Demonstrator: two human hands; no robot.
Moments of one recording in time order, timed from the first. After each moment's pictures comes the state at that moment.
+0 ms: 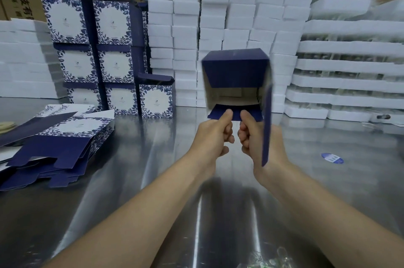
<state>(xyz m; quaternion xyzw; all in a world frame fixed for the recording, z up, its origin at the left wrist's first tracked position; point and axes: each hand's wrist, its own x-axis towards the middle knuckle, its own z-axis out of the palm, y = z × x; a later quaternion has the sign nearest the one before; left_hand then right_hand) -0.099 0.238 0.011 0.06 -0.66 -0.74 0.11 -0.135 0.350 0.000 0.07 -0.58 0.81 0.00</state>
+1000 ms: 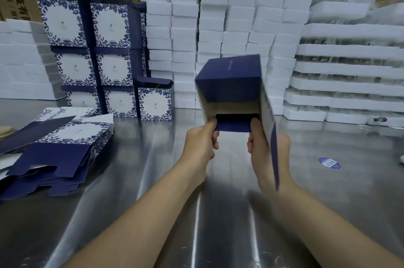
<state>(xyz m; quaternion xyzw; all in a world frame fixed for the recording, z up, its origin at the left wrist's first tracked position) -0.116 0.221 0.007 0.13 -0.62 -0.76 0.16 -0.141 0.359 -0.012 0.11 -0.66 0.72 0.19</state>
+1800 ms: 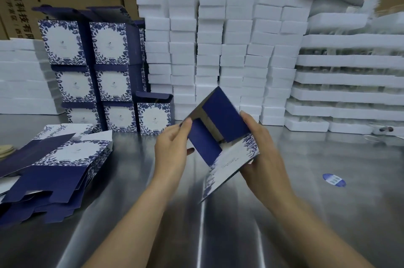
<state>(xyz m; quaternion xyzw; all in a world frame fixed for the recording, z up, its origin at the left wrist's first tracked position) -0.128 0.168 0.013 0.05 -0.66 -0.67 0.34 -0.157 0.374 -0.008 0.31 -0.79 0.45 0.29</state>
